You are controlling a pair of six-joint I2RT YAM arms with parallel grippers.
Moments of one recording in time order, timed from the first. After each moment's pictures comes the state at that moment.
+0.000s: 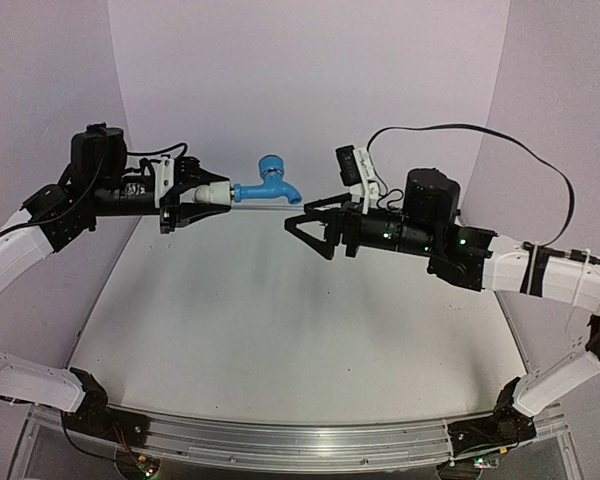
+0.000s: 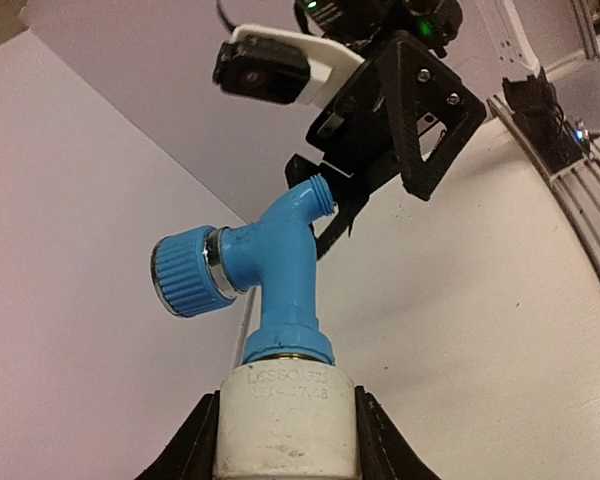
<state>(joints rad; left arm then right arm) -0.62 1.14 1.26 -0.33 0.67 0.89 0.90 1.44 1.14 0.28 -0.40 0.34</state>
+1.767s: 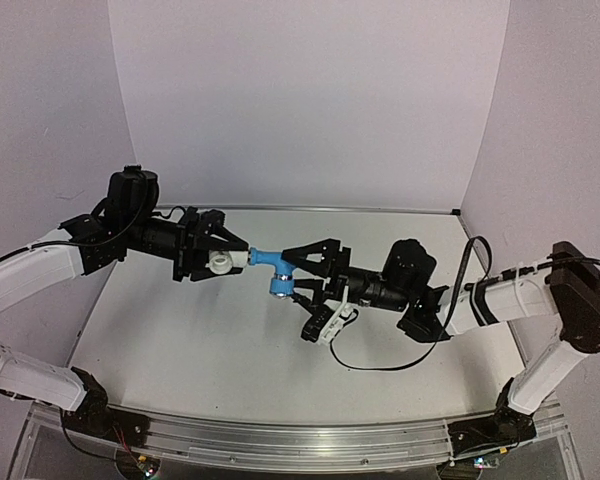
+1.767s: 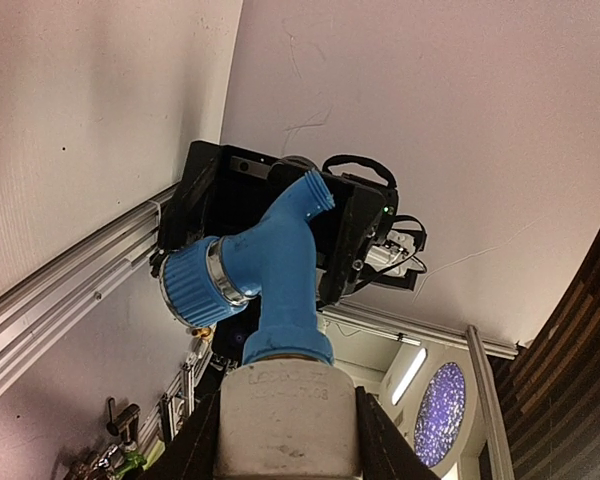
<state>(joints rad) -0.62 1.19 1.01 -0.19 1.02 -1.42 0.96 1.62 0.79 0.97 -0.45 -1.58</state>
